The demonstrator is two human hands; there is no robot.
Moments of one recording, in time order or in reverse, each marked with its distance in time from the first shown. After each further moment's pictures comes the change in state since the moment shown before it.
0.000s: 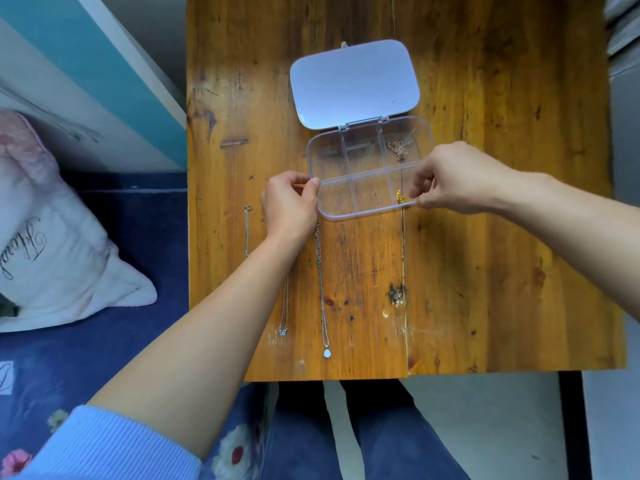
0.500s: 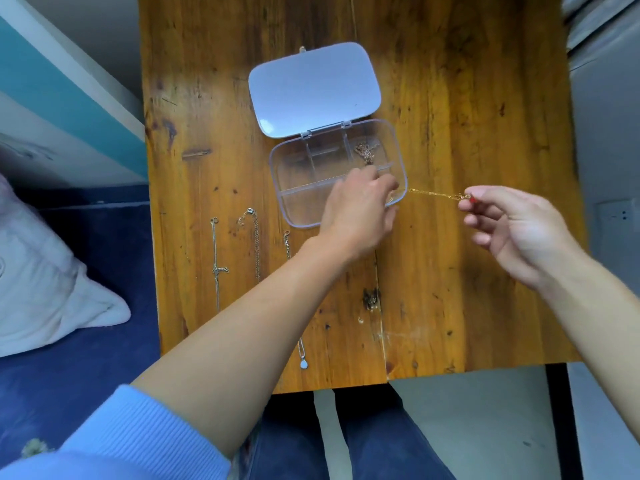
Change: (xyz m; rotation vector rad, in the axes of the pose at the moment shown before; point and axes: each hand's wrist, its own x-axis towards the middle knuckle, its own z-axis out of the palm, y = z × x) left_hand -0.035 0.051 0.079 0.607 -0.372 0.711; right_hand -0.081 0.065 0.038 1.559 0.418 0.440
